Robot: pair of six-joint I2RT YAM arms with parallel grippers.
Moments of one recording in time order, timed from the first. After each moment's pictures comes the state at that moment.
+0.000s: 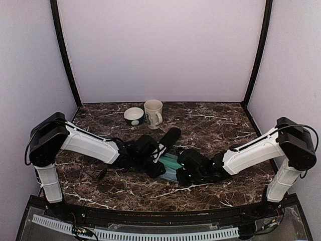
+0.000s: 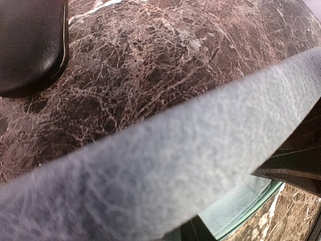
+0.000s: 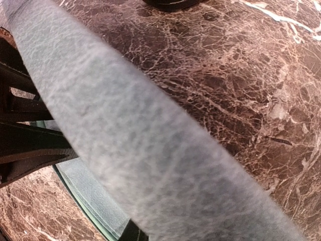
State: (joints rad) left arm -1.00 1.88 1.02 -0.05 0.04 -0.27; right arm 1.14 1.69 0.78 -0.04 0.24 0.69
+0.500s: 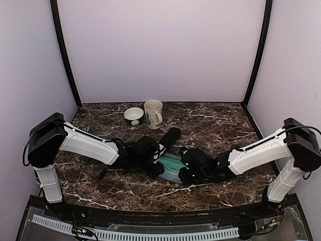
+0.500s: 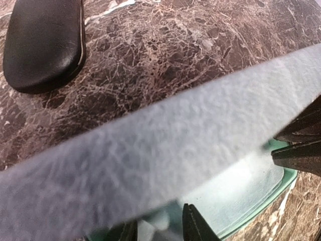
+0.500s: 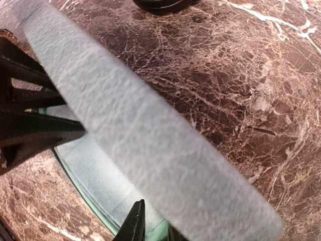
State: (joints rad) left arm -1.02 1.87 1.02 -0.07 -0.05 -0.27; right arm 1.14 1.63 0.75 -0.07 0.25 0.70
